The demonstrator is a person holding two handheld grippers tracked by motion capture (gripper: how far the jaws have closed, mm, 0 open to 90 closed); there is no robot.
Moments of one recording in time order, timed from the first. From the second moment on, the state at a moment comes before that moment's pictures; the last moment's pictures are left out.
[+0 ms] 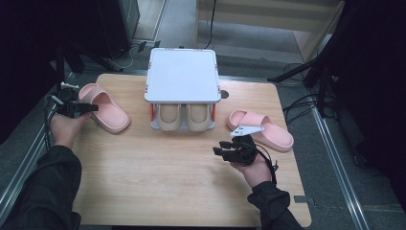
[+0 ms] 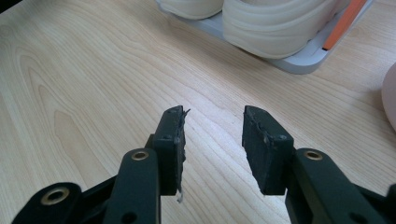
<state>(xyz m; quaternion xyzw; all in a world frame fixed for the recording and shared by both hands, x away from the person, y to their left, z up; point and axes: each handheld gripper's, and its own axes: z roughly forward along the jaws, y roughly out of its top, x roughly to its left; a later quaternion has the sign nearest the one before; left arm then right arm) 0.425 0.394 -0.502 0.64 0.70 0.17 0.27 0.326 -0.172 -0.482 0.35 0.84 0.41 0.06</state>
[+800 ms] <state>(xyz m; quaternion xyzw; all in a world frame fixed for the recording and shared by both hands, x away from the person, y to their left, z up) 0.425 0.391 -0.491 0.67 0.68 0.20 0.24 0.323 -0.183 -0.484 0.37 0.83 0.40 0.07</state>
